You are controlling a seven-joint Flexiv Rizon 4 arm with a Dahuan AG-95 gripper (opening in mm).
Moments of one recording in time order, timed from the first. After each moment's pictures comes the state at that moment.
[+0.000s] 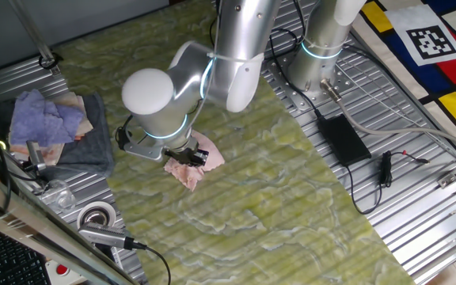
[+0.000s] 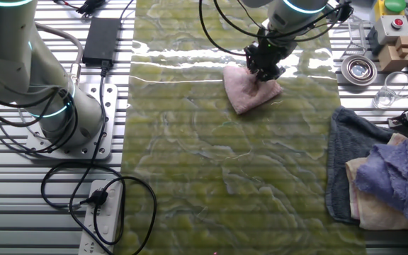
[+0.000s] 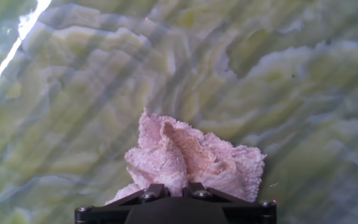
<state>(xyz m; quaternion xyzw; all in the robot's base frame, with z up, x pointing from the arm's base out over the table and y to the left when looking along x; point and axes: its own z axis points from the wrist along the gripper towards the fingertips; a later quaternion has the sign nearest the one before) 0.503 0.123 0.018 0.37 -0.92 -0.02 0.08</state>
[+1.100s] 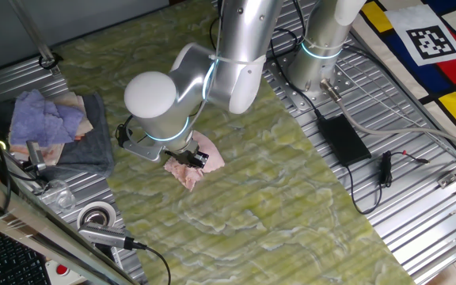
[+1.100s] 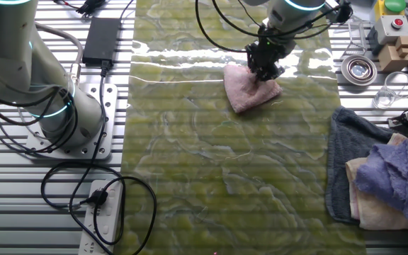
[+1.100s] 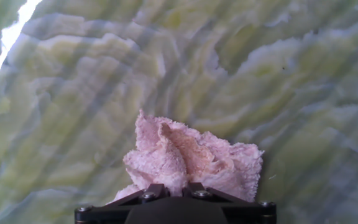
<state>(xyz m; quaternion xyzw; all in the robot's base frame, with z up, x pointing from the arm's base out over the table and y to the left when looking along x) 0.503 0.124 0.018 0.32 -0.94 -0.01 0.08</state>
